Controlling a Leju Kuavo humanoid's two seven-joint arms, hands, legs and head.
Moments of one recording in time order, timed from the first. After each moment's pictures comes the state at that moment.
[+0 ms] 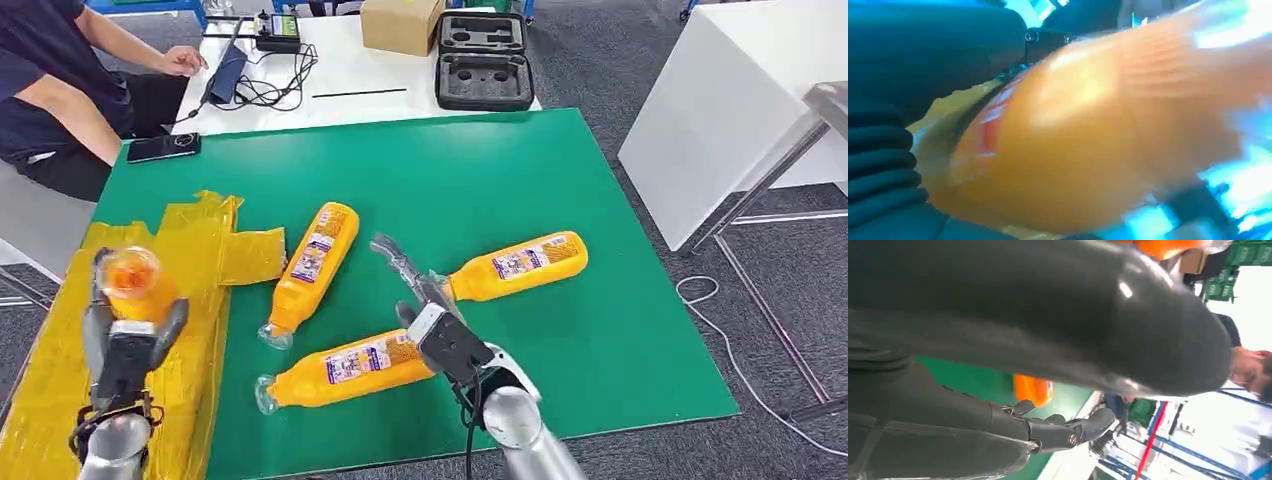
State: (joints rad) left arm 0.04 0.01 0.33 -1.52 -0.38 0.33 -0.49; right arm -0.19 0.21 0.45 -1.46 0.28 0.17 -0.33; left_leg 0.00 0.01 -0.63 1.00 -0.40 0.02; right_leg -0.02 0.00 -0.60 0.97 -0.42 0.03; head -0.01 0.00
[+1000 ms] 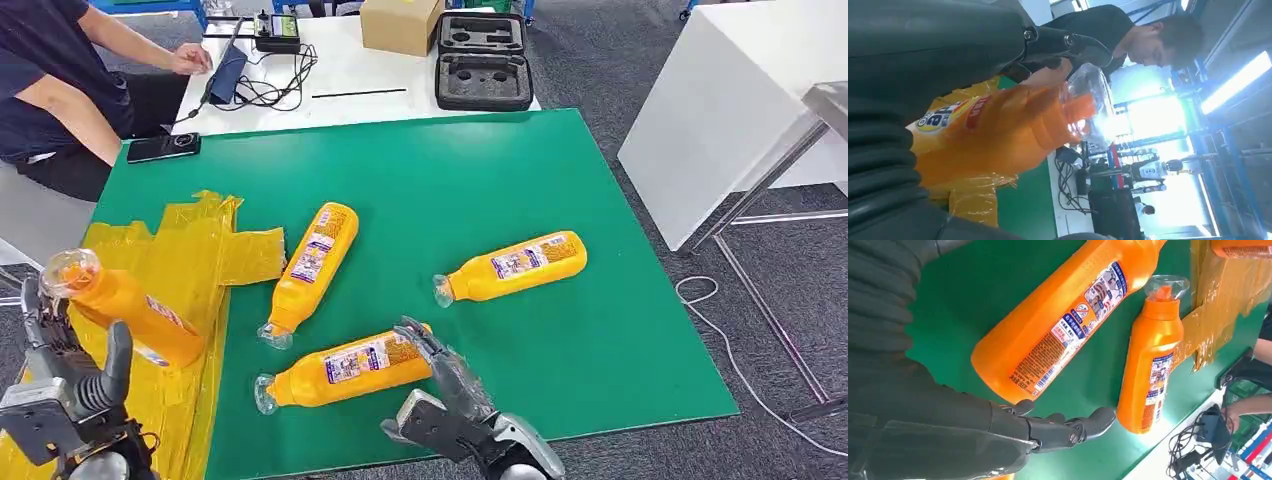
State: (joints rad) left arm 0.19 -0.07 0.31 -1.75 -0.06 0.35 -0.59; right arm 0.01 0.06 0.51 -1.51 0.55 0.06 -0.23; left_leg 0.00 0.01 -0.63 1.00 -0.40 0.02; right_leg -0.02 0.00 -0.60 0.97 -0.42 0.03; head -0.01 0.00
